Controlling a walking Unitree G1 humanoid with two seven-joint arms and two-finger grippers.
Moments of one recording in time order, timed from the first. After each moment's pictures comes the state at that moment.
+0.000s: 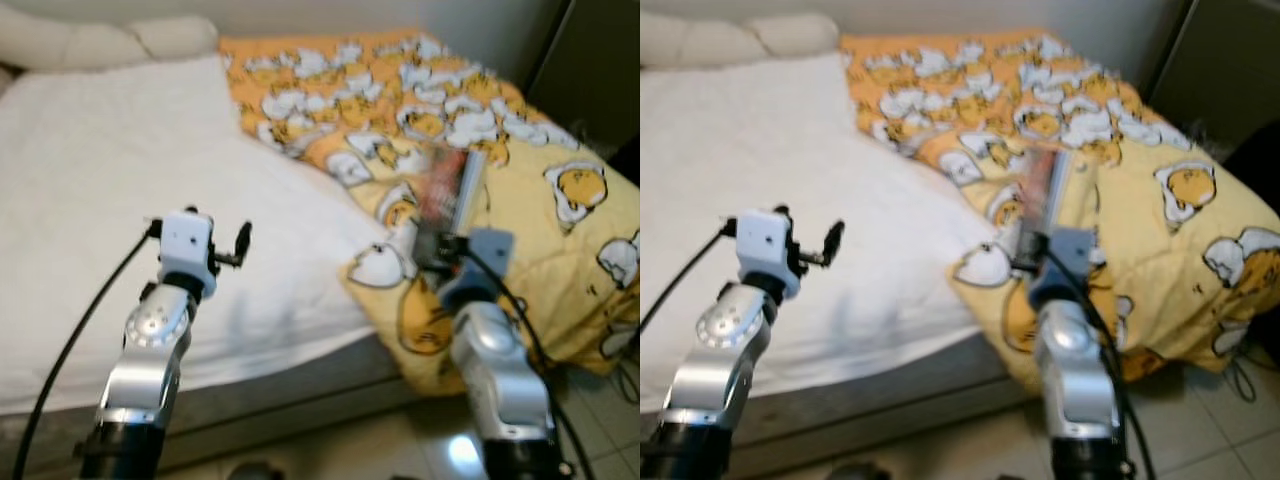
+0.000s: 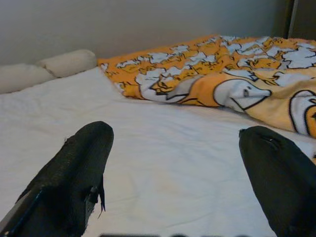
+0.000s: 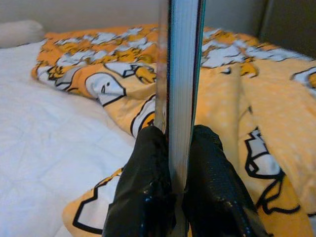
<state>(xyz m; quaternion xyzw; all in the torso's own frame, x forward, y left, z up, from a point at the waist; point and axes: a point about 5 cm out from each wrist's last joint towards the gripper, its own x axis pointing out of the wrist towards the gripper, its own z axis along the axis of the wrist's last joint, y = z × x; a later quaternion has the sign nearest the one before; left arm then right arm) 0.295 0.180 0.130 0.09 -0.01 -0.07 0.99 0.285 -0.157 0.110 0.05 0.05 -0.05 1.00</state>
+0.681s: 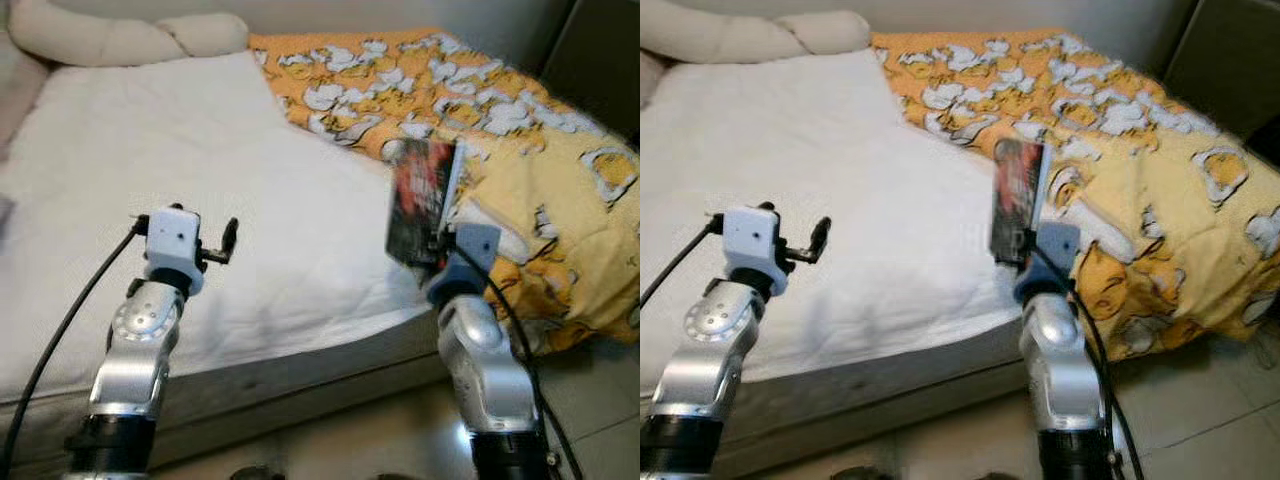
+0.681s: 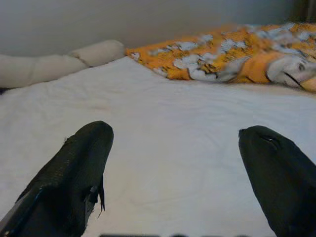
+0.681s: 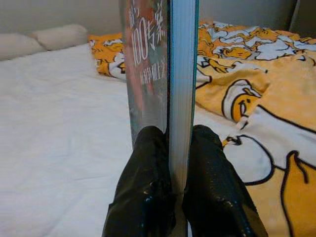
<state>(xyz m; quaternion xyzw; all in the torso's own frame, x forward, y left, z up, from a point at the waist) 0.298 0.187 0.127 0.10 0.00 -0.06 0.99 0.291 -0.139 0.116 0.05 0.04 -0.02 1.00</state>
